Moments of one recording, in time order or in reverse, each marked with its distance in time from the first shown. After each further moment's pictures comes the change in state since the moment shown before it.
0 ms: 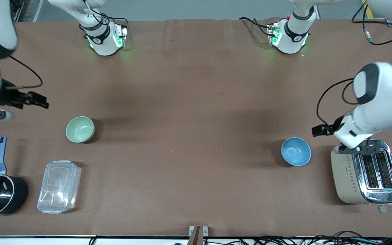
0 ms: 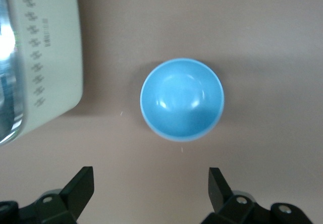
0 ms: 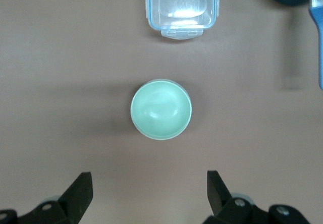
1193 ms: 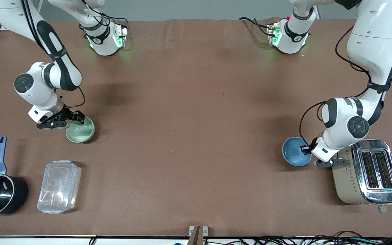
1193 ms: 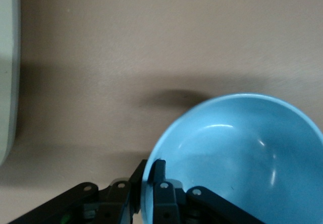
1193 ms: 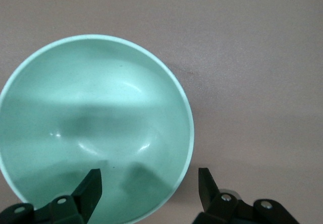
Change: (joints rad) left arm 0.054 0.243 -0.030 -0.109 0.046 0.443 -0.105; right arm -0.002 0.233 -0.058 -0.536 -0.005 0.904 -0.145
